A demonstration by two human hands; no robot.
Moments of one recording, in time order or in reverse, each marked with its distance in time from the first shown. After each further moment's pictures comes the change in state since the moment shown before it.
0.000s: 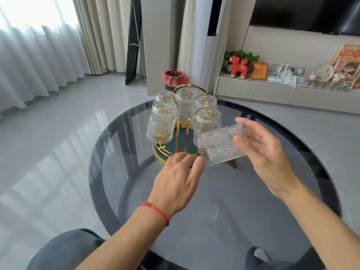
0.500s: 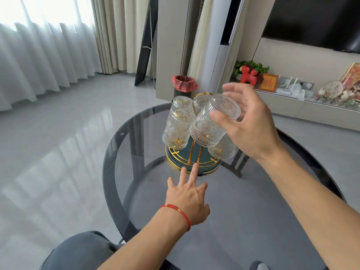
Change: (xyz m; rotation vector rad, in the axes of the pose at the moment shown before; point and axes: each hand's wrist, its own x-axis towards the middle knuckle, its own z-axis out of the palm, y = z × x) left_hand -0.002 -0.024 0.016 0.562 -0.588 -0.105; right_hand 0.071 -0.067 0.068 -0.382 0.050 -0.246
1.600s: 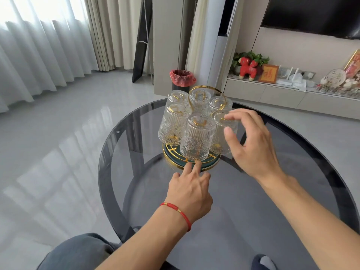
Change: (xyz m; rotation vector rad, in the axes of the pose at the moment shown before) left_hand 0.001 0.006 -0.008 -0.008 0.281 0.053; right_hand -0.037 0.066 0.008 -0.274 0.084 -0.171
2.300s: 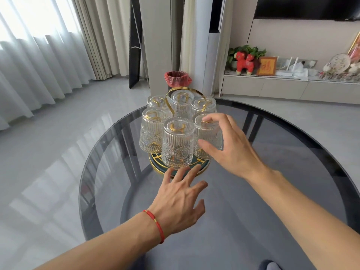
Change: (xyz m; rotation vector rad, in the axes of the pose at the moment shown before) left_hand 0.022 -0.008 0.024 0.103 0.044 0.182; right_hand 0.004 0.051 0.017 0.150 -0.247 0.037
